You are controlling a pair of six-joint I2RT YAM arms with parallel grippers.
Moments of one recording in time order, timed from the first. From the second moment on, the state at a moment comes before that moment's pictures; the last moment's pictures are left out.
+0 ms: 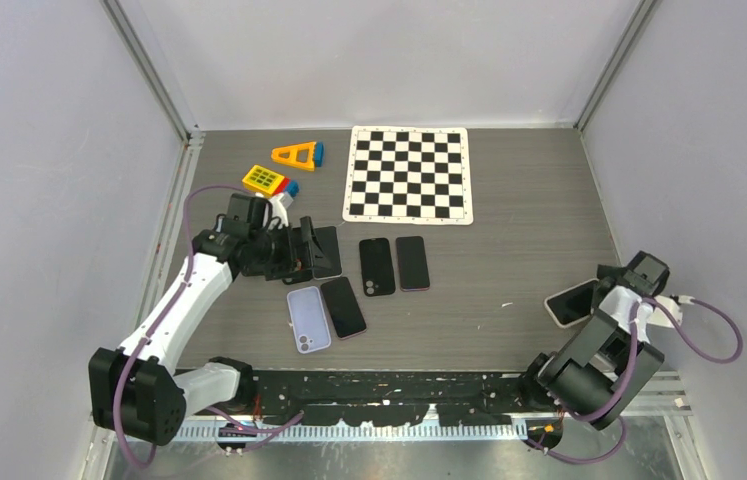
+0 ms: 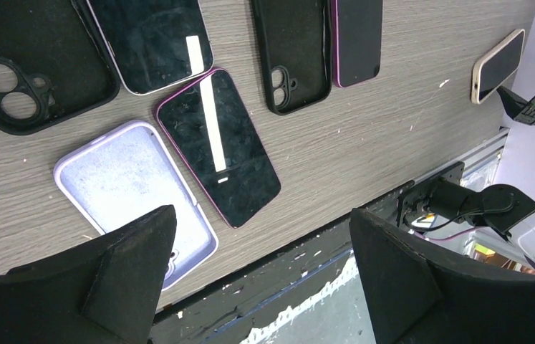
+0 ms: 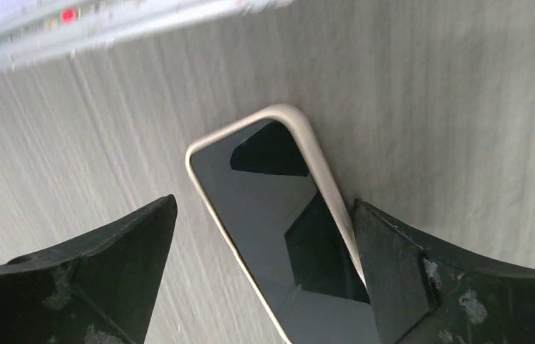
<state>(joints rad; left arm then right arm) -0.26 1.15 0.92 -0.71 0.45 -0.46 -0.80 1.19 0.51 -0.31 0.12 1.06</state>
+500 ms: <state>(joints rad) -0.22 1.15 0.92 -0.69 0.48 -0.47 -0.52 1.41 0.70 -0.44 0.18 1.08</state>
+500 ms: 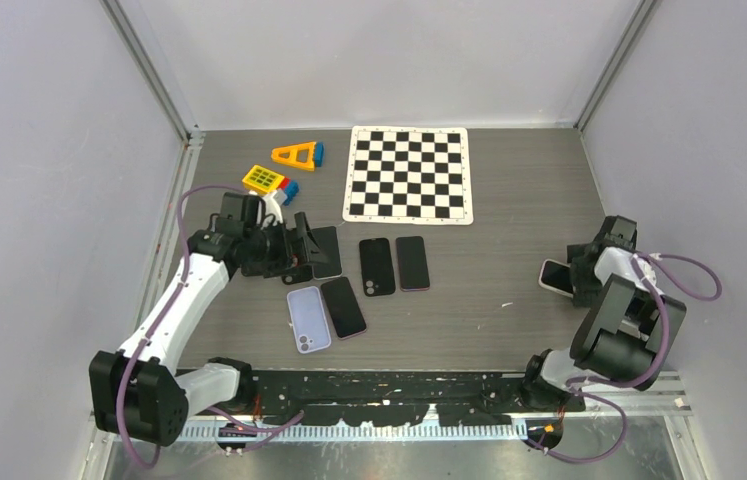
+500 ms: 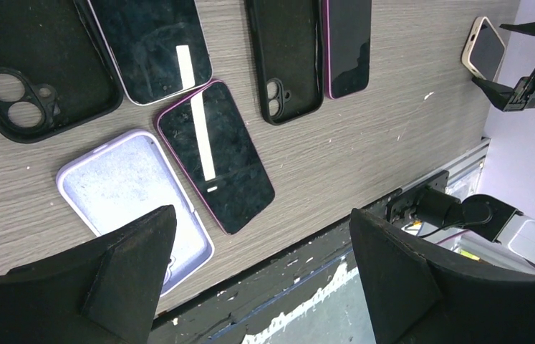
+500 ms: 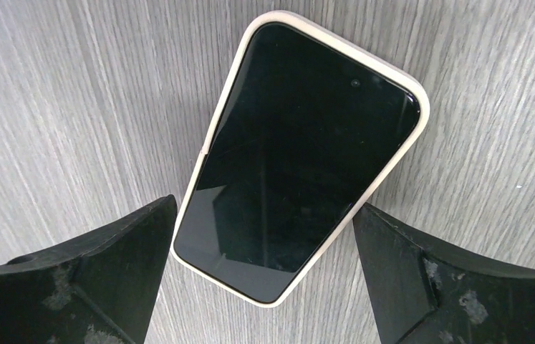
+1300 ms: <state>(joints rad) -0.18 1.11 0.90 -0.66 0.52 -0.48 -0.51 1.77 1.10 -0.81 0.17 1.01</state>
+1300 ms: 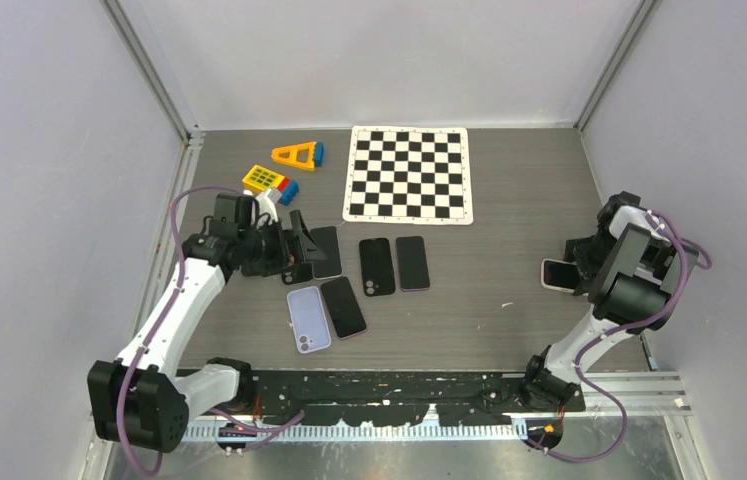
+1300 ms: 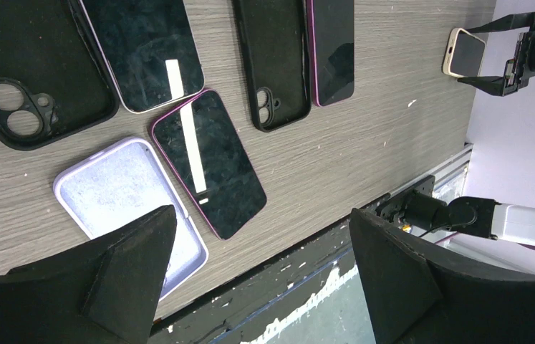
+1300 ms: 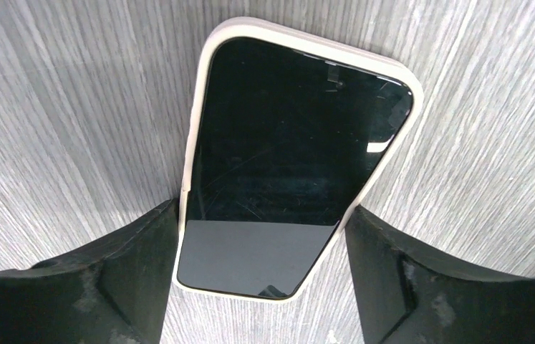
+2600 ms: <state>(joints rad) -0.14 1.11 0.89 -0.66 0.54 -0.48 -0.14 1.83 1.18 -0.67 0.16 0.62</state>
